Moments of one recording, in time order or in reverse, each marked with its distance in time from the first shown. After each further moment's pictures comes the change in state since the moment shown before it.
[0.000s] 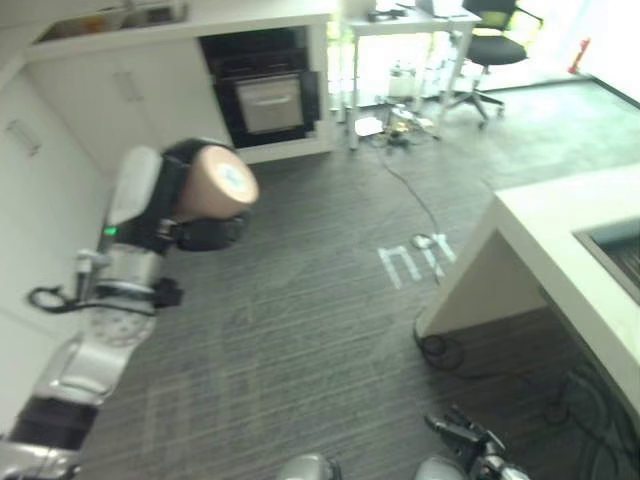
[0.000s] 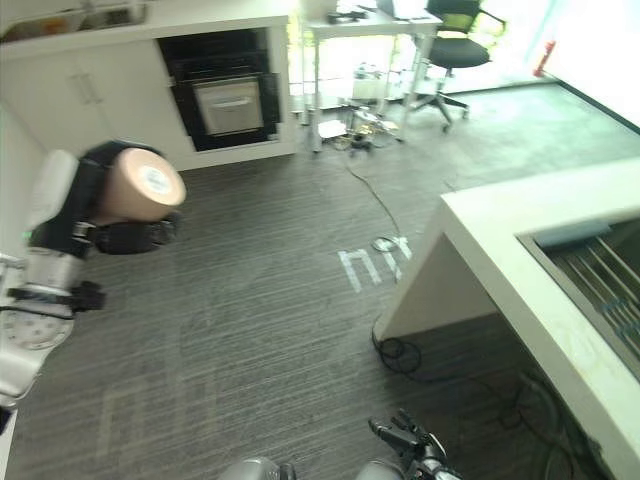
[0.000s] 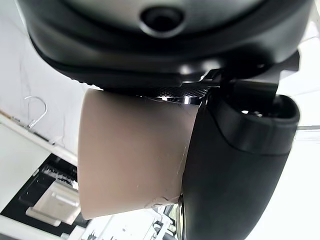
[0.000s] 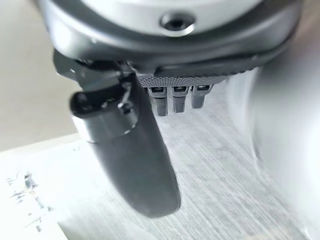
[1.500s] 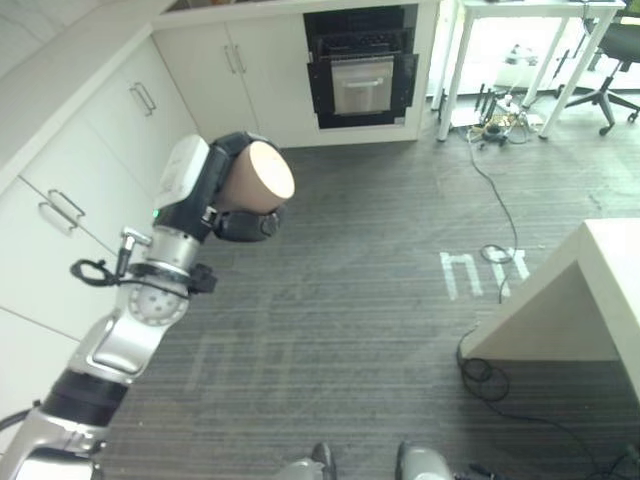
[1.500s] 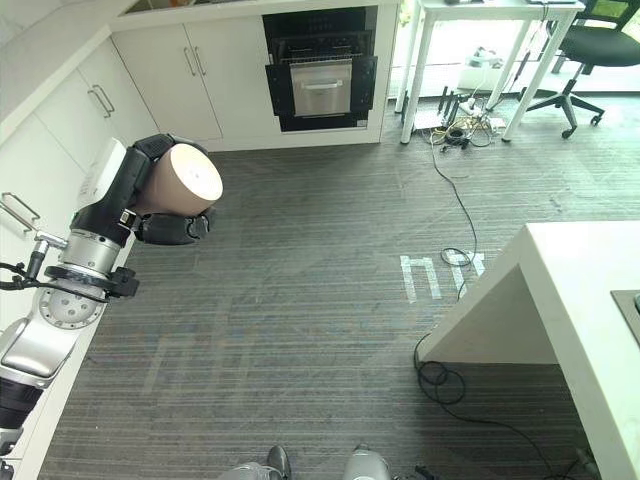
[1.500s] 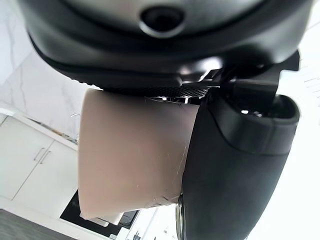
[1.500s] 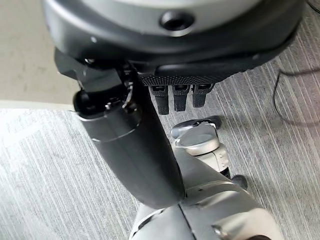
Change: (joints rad) left arm -0.098 -0.045 -0.064 -0.042 -0.011 0.129 -0.063; right arm 0.053 -0.063 0.039 0.118 -0.079 0.082 0.008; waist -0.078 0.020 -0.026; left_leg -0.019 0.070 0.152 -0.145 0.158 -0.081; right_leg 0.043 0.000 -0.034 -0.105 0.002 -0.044
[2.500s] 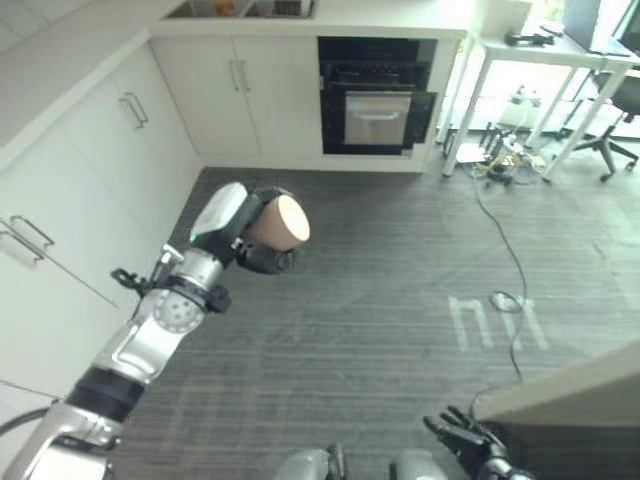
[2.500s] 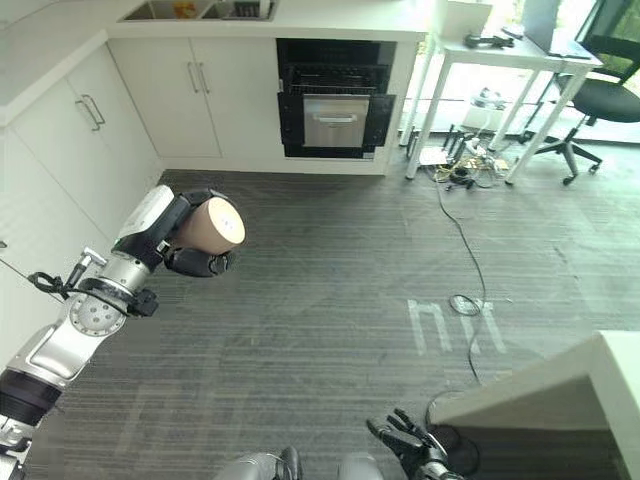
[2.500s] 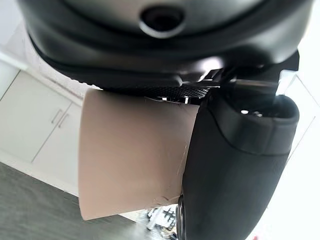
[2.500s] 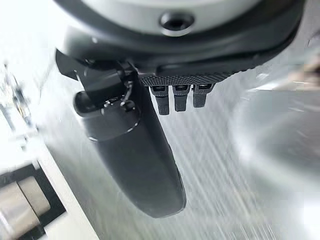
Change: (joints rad) left arm -0.062 -0.028 -0.147 0.170 0.007 -0.028 -0.111; right arm -0.067 0.045 0.002 -0.166 0.132 -0.091 0.110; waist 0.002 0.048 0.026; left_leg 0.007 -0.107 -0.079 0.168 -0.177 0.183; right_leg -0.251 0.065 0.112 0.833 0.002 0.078
